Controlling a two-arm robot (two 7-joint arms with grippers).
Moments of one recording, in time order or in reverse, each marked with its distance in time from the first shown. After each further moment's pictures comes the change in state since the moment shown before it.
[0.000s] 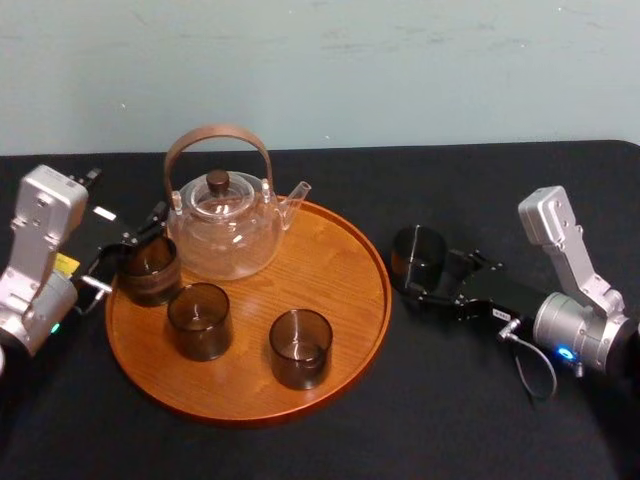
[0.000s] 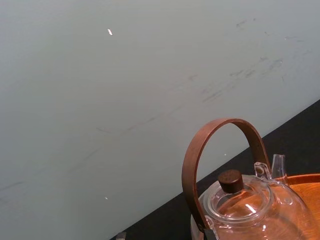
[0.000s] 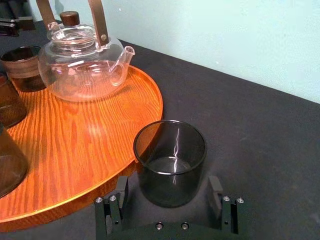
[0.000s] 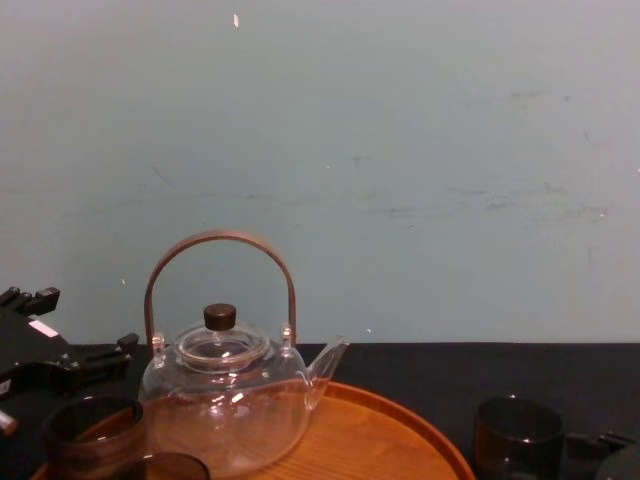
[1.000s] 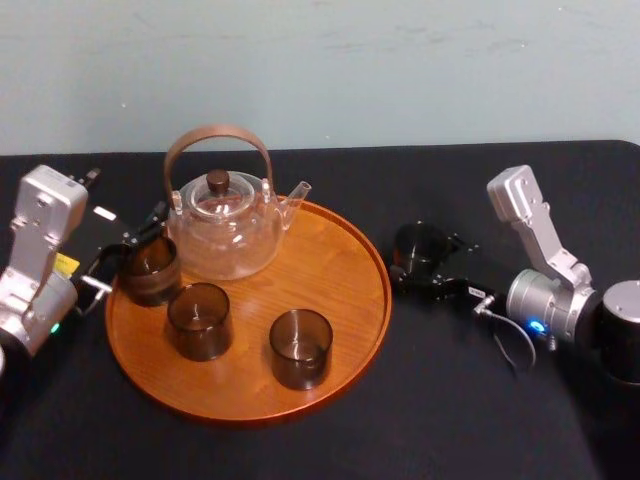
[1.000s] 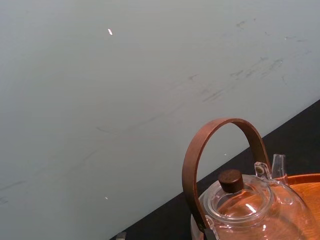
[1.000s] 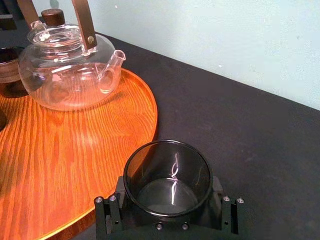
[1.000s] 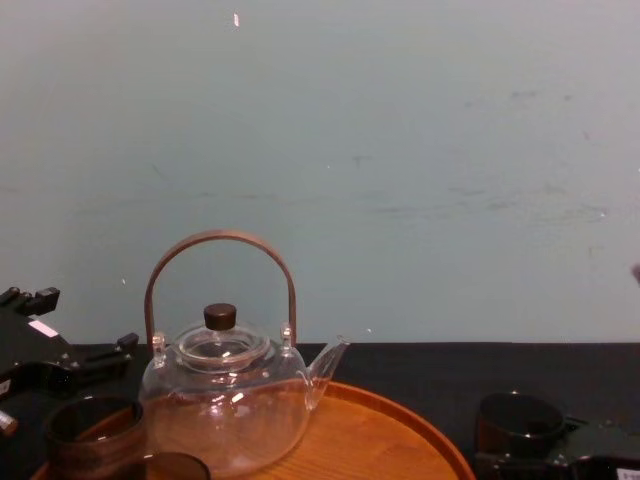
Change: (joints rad) left arm 0.000 0.000 0.000 0.000 0.000 0.000 0.000; right arm 0.144 -0.081 -0.042 0.180 -0.041 -0.015 0.030
